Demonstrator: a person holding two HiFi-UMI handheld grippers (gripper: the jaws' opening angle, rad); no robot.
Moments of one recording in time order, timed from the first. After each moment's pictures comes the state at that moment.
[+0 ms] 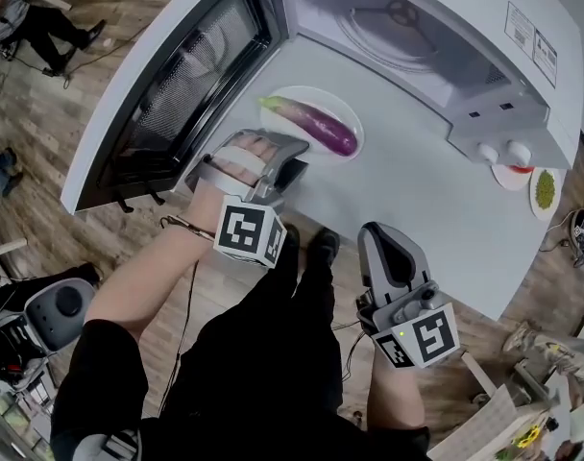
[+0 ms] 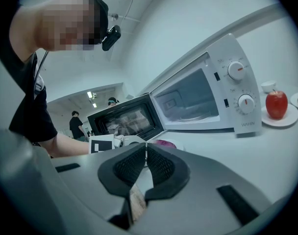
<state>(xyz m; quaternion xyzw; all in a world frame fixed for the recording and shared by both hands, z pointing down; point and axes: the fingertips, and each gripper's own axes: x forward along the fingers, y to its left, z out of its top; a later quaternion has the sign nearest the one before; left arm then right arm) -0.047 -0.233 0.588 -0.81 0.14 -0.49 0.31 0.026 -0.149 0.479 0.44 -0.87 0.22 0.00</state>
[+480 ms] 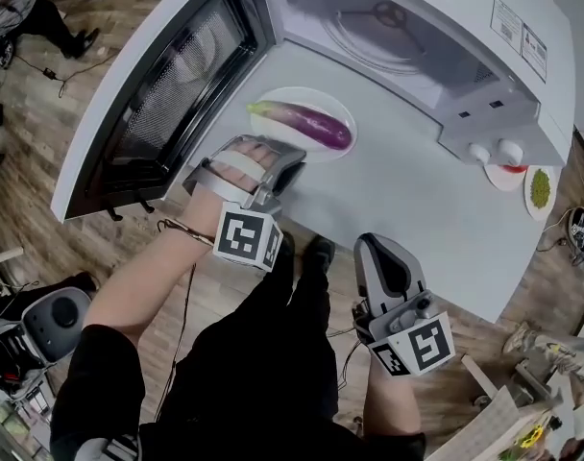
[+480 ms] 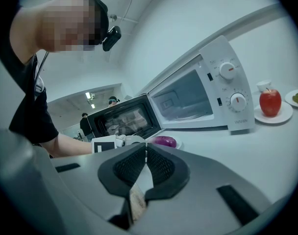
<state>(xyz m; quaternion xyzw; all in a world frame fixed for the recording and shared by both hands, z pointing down) -0.033 -0.235 0.594 -0.79 0.13 -0.48 0.35 0.038 -0.139 0.486 0.45 -0.86 0.23 0.00</state>
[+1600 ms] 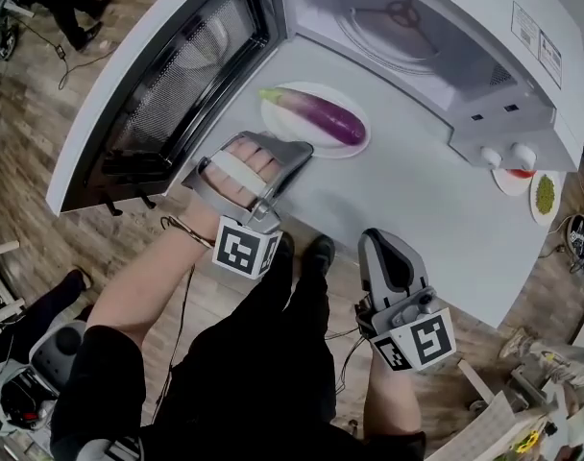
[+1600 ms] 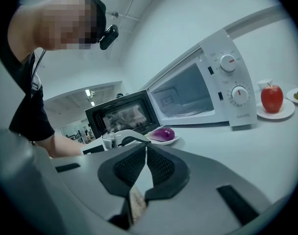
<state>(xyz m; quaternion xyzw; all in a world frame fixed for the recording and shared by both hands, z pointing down) -0.037 -0.238 0.572 -0.74 0.19 -0.42 0.49 0.032 -0.144 0.506 0.45 -0.86 0.22 0.01</state>
